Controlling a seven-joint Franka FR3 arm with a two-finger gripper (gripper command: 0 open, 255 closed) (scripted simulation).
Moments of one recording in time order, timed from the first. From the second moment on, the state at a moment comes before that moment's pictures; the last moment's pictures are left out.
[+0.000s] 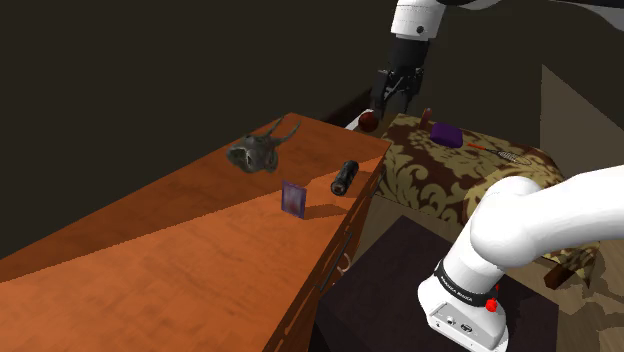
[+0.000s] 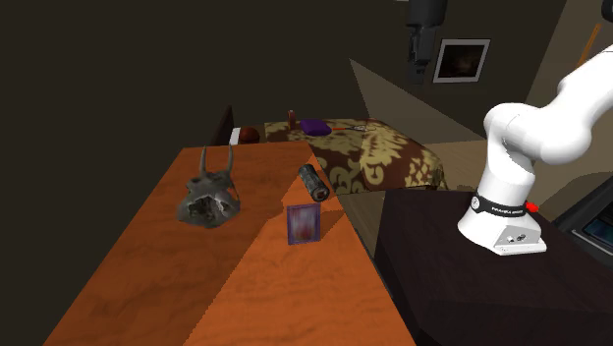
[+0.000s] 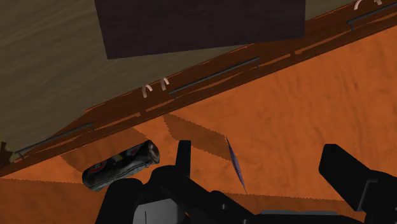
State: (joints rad) arm 0.01 -0.76 0.01 -2.30 0.01 1.52 0.16
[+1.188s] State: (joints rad) arm 0.07 -0.37 -0.02 -2.44 0.00 2.07 -0.01
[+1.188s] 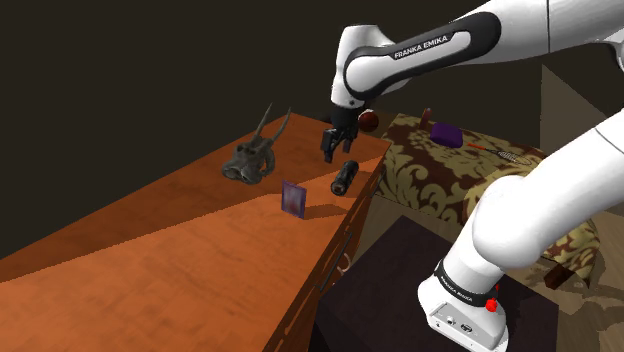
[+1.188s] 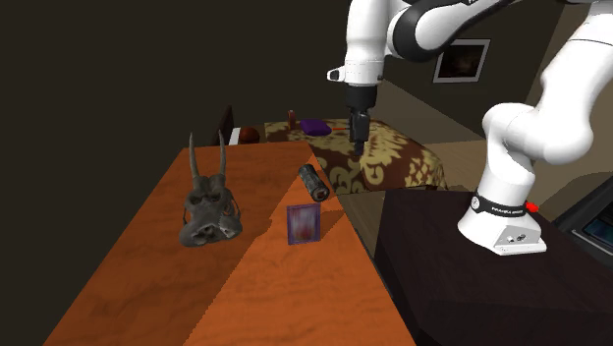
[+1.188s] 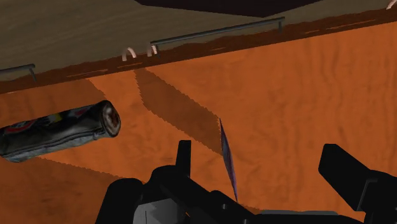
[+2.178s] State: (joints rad) arm 0.10 0.18 -0.01 -2.25 0.01 2.45 -0.16
